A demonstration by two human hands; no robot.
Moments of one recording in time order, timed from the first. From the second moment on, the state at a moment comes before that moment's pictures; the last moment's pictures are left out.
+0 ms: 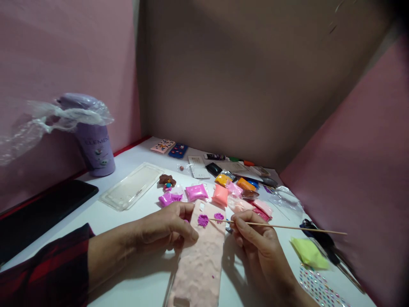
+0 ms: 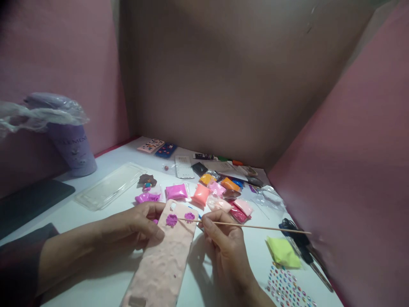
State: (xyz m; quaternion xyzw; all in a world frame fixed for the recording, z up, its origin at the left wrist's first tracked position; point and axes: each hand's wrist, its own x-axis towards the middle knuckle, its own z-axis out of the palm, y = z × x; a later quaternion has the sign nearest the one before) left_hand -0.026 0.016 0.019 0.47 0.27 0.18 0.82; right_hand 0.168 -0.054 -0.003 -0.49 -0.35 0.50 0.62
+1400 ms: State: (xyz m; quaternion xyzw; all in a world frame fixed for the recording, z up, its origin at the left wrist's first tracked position) left_hand -0.025 0.016 0.016 0.49 0.28 0.18 0.81; right_hand 0.166 -0.057 0.000 -0.50 -0.35 0.49 0.63
